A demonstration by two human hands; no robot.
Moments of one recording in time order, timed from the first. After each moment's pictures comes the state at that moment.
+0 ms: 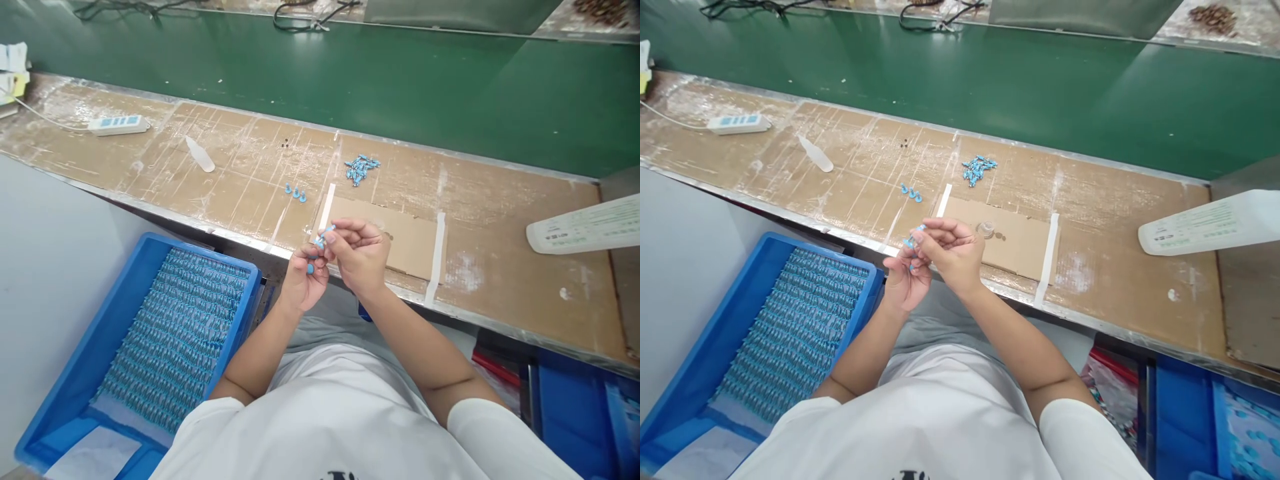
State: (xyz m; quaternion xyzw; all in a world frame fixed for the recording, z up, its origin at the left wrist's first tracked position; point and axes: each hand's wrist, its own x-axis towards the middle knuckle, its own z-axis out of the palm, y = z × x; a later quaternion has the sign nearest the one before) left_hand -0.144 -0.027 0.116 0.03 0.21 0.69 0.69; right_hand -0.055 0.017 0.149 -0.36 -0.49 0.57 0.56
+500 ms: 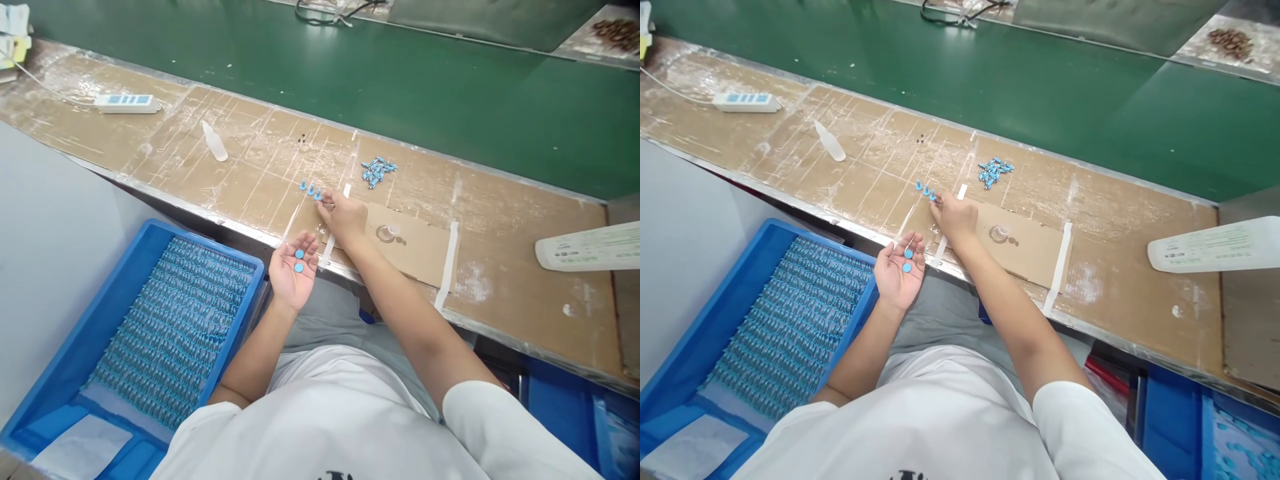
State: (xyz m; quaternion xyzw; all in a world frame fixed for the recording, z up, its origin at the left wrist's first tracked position) left_hand -0.180 -0.036 0.102 -0.06 0.26 0.72 0.64; right_hand -0.090 0.115 0.076 -0.54 -0.79 0.11 0.27
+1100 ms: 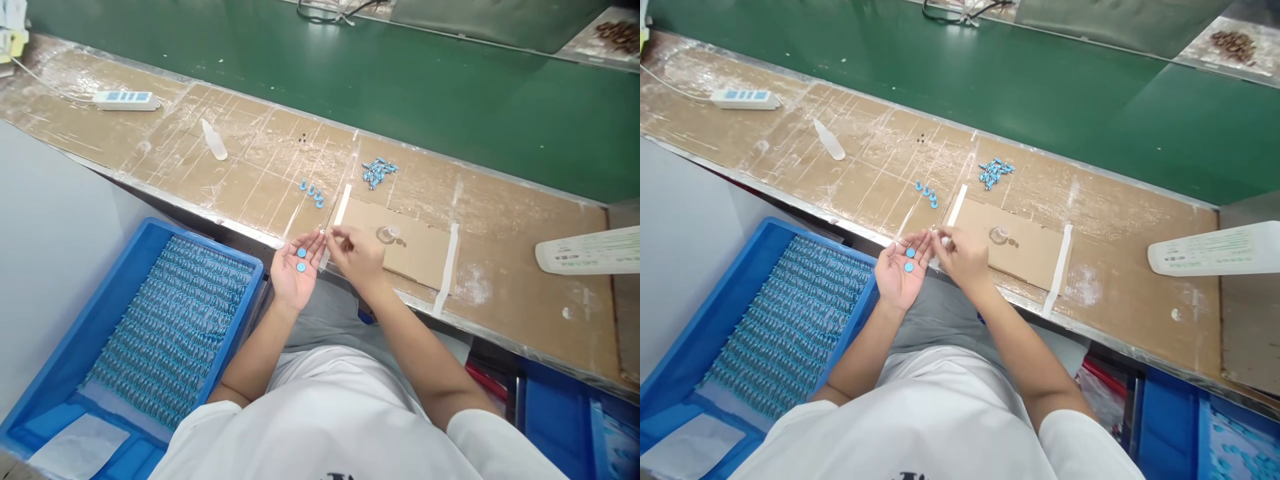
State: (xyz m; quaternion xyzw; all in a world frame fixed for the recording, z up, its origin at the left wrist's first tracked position) left_hand -0.172 -0.032 0.106 -0.02 0.26 0.73 0.63; right_hand -0.052 0.037 0.092 -0.45 -0.79 0.14 0.39
